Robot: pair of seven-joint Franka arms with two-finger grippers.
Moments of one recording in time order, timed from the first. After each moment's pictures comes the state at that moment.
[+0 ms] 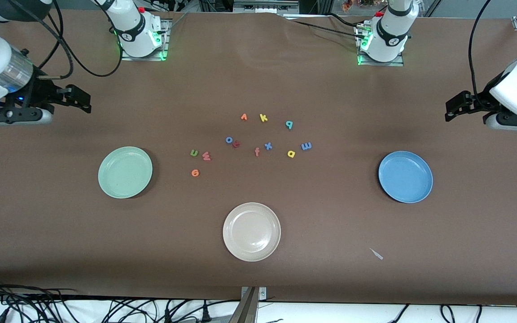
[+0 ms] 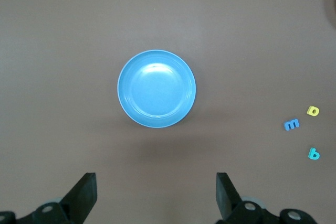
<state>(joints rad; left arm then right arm) 0.08 -0.02 -0.10 -1.75 0.00 1.69 0.04 0.04 -0.01 0.10 -1.74 0.01 1.66 0.08</state>
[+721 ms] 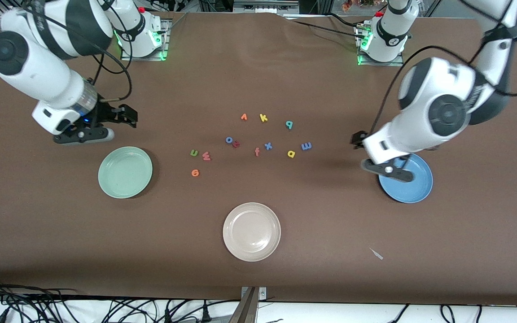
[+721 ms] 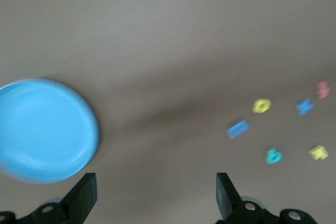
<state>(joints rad) -0.22 0.36 -0.13 -1.64 -0.06 1.85 -0.03 0.04 0.08 0.22 -1.89 0.03 1.89 0.11</state>
